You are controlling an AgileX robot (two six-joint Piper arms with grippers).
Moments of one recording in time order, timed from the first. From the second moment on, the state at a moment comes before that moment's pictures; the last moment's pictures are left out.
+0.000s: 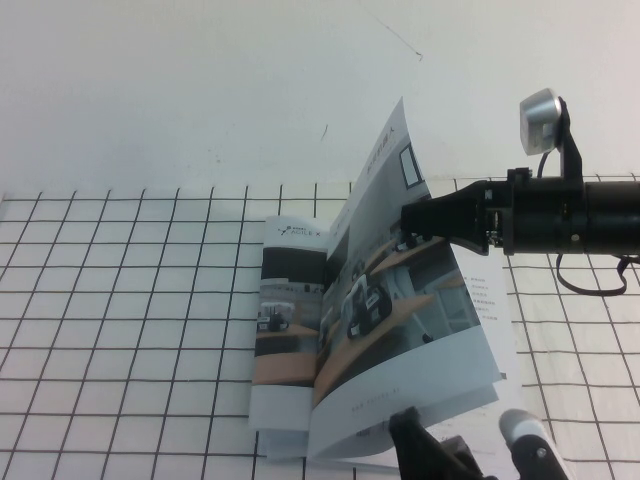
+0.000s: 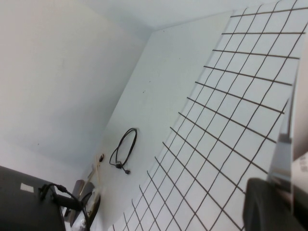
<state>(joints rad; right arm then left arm) 0.13 1.88 -1.08 1.70 1.17 -1.29 -1.45 1.87 -0.96 1.47 0.82 -1.46</state>
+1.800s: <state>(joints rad) 0.32 1.82 -0.76 1.33 0.54 -1.43 -1.37 1.86 -0.96 1.50 1.15 -1.48</state>
